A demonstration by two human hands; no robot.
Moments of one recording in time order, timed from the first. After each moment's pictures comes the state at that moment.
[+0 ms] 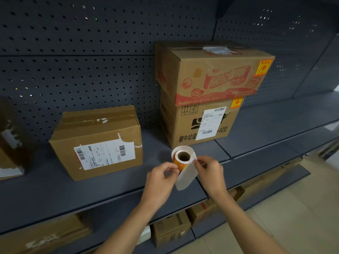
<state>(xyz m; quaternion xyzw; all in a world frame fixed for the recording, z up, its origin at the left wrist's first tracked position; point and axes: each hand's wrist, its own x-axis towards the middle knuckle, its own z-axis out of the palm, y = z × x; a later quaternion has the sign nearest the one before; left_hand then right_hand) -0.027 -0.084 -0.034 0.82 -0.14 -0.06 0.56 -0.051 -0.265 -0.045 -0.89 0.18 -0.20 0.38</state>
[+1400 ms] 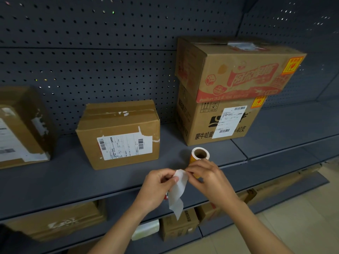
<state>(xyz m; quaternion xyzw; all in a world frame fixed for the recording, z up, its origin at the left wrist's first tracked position) -0.028 -0.026 -0.050 0.75 -0.17 -0.14 0.62 -0.065 -0.223 -0.029 -0.94 -0.17 -0.23 0.19</state>
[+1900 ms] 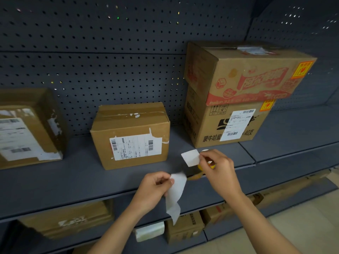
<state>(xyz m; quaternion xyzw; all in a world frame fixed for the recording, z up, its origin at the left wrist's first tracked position) -0.034 0.008 -0.038 0.77 -0.10 -0.16 0.61 -0.050 -0.212 -0.014 -0.90 -0.01 -0.26 0.35</state>
